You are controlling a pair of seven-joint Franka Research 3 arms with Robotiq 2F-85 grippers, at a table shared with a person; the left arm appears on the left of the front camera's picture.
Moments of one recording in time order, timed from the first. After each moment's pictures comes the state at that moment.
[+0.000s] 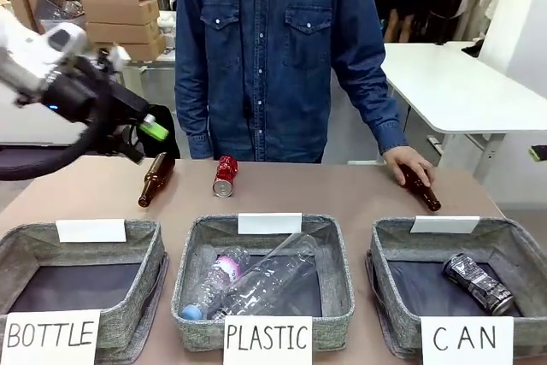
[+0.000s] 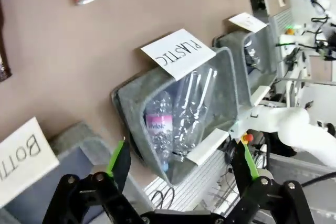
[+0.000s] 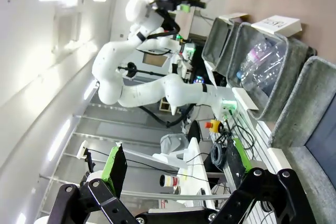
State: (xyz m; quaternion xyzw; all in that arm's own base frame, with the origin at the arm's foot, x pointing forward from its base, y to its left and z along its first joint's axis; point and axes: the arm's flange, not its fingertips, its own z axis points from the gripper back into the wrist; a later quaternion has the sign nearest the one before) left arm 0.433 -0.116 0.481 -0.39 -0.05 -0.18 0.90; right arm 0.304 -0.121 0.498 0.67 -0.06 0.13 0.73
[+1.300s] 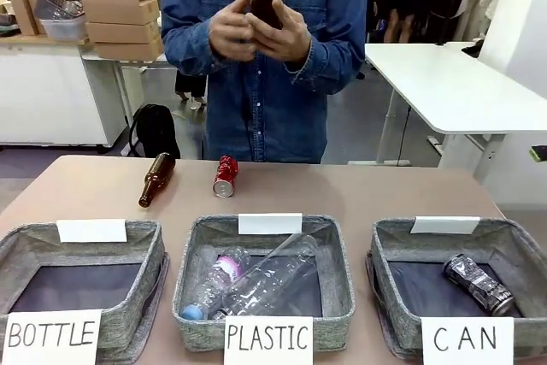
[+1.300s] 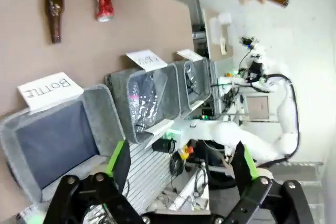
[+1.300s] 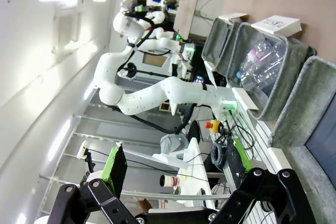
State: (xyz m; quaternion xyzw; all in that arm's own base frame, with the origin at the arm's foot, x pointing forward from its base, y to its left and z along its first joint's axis) left arm 0.352 0.119 0.590 -0.52 -0.12 -0.05 0.84; right arm 0.304 -0.122 0.498 0.67 -0.06 0.12 0.73
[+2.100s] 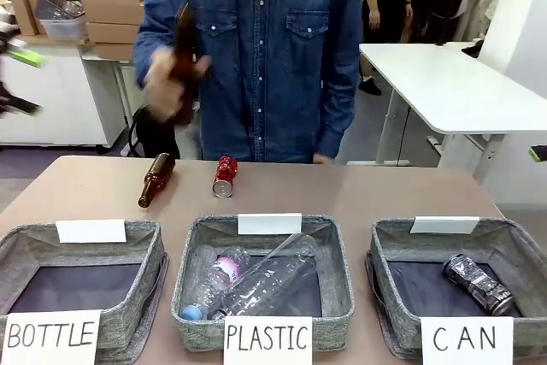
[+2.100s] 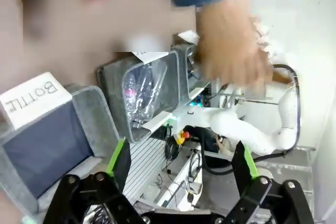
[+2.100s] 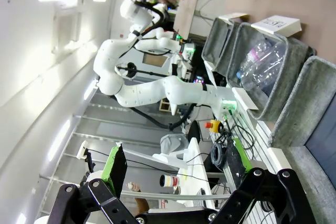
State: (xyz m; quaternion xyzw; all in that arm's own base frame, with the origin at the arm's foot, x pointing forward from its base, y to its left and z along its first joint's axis) left arm 0.400 0.086 0.572 -0.53 -0.06 -0.07 0.84; right arm 0.304 -0.122 0.498 0.67 -0.06 0.12 0.73
